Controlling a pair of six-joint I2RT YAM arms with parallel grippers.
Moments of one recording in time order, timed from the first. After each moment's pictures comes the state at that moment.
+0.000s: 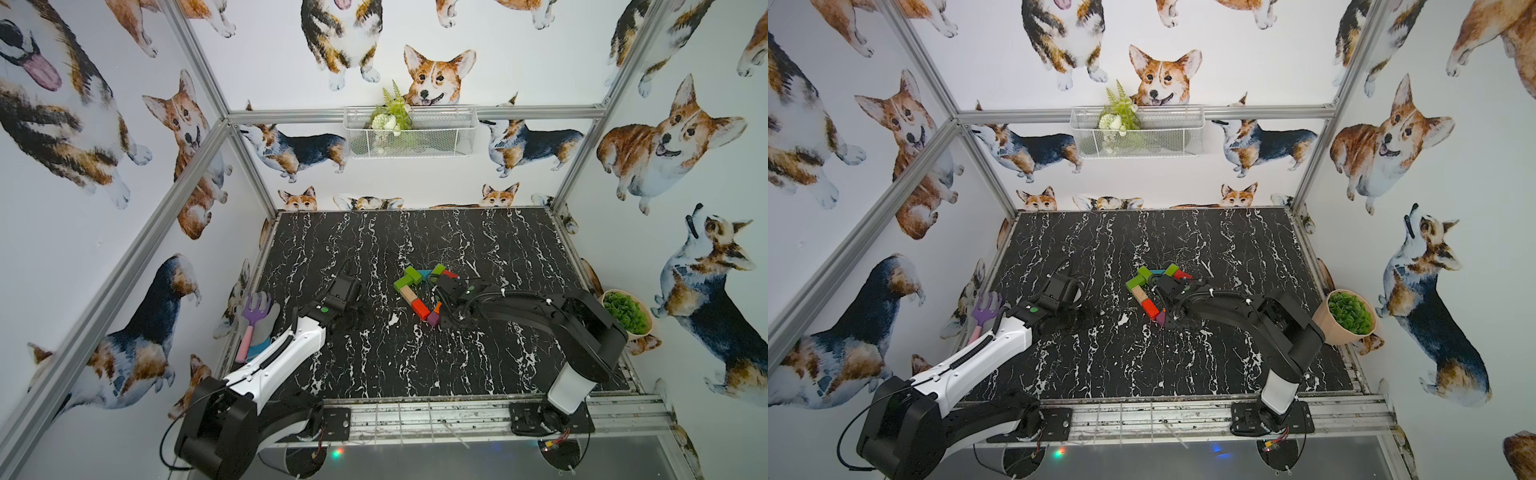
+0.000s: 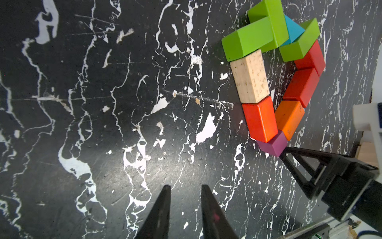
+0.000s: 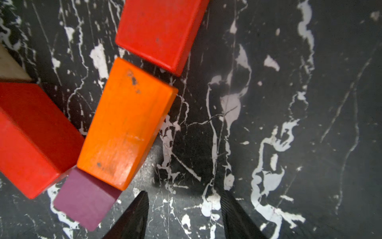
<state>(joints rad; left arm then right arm) -0.47 1.16 0.70 -0.57 0.16 -0.73 0.85 1.71 1.03 -0.67 0.16 0.85</state>
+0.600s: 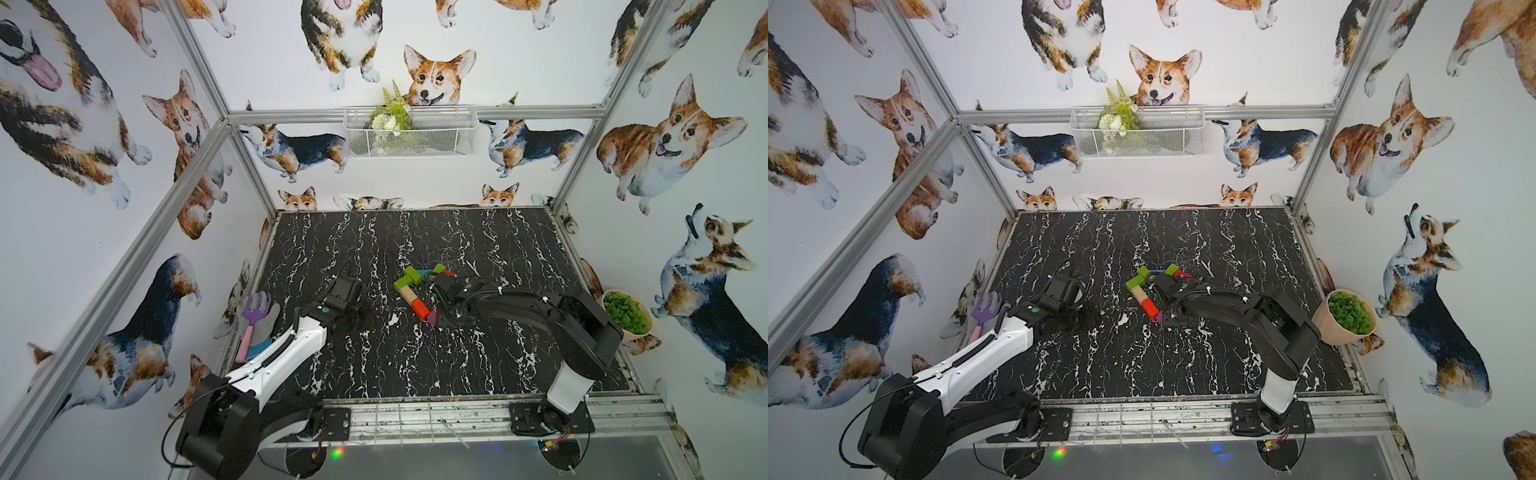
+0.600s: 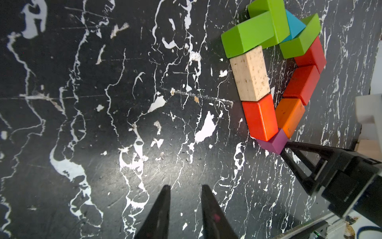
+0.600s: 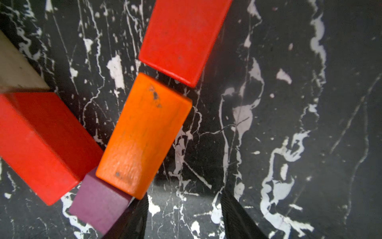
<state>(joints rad) -0.47 1.17 0.69 -0.55 0.18 -0.73 0.85 1.74 1.06 -0.67 0.16 0.84</state>
